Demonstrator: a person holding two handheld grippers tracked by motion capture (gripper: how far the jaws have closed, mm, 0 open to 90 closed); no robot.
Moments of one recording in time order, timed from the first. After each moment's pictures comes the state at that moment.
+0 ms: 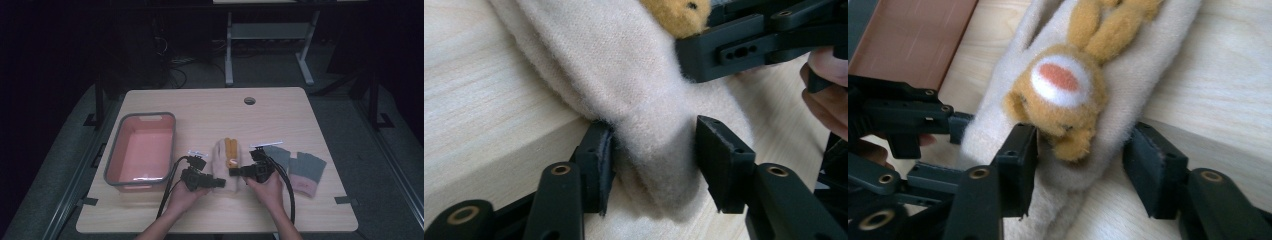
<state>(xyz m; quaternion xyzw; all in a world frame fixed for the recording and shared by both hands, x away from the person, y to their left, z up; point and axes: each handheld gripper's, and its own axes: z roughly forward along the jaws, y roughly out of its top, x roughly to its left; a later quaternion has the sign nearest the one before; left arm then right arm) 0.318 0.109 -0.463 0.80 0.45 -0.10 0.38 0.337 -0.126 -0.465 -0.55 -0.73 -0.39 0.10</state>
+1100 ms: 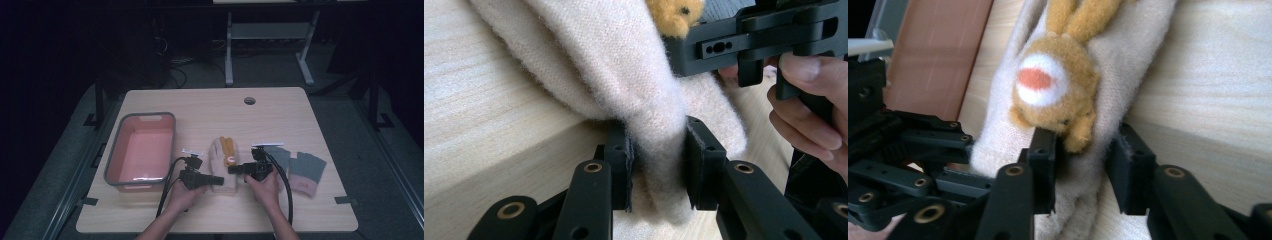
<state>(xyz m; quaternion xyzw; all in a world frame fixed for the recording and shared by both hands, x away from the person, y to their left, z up) 0.323 0.117 -0.473 0.76 0.48 -0.15 0.41 0.344 -0.128 -0.477 -0.59 -0.68 -0.41 0.16</state>
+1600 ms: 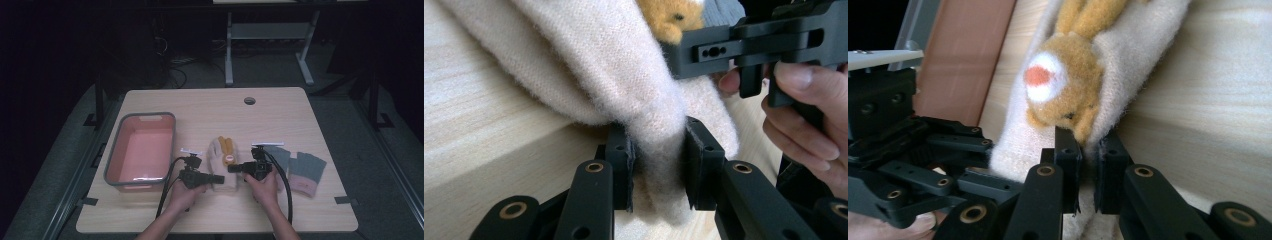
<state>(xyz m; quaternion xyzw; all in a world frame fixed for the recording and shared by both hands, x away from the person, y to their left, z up) 0.324 0.118 -0.472 0.75 0.49 -0.16 0.42 0.344 -0.127 -0.473 -0.58 -0.67 -0.43 0.17</state>
